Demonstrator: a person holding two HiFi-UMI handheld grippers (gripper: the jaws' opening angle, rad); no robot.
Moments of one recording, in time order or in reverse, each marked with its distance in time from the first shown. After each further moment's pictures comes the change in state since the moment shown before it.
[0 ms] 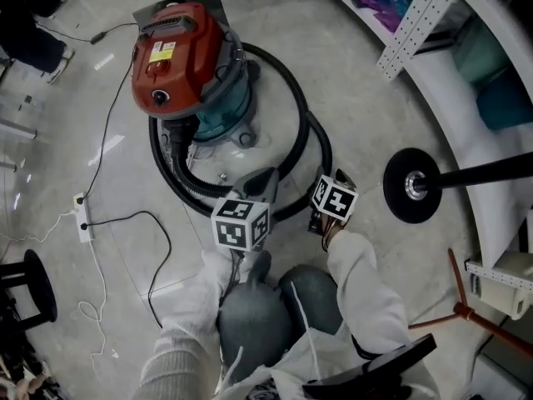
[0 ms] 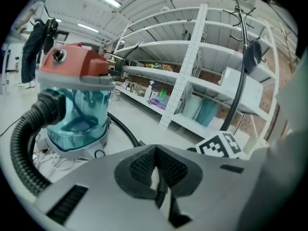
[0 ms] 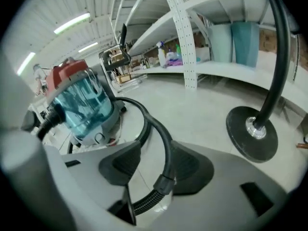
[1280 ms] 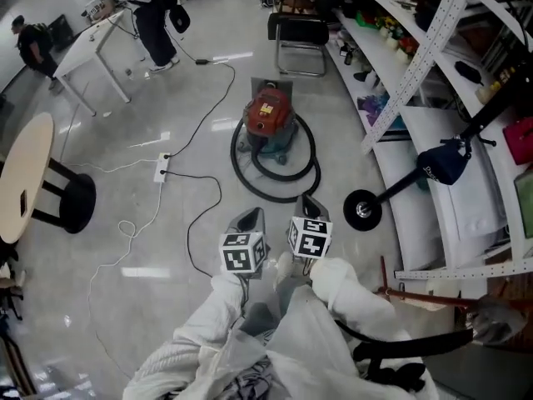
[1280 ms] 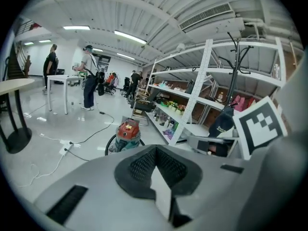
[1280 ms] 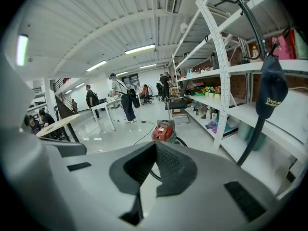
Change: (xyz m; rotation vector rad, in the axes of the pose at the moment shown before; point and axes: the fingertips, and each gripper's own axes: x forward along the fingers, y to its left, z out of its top) left arm -0.604 -0.347 0.209 -0.222 -0.152 0.420; right arm -0.769 0.172 0.141 -0.433 -0.238 0.408
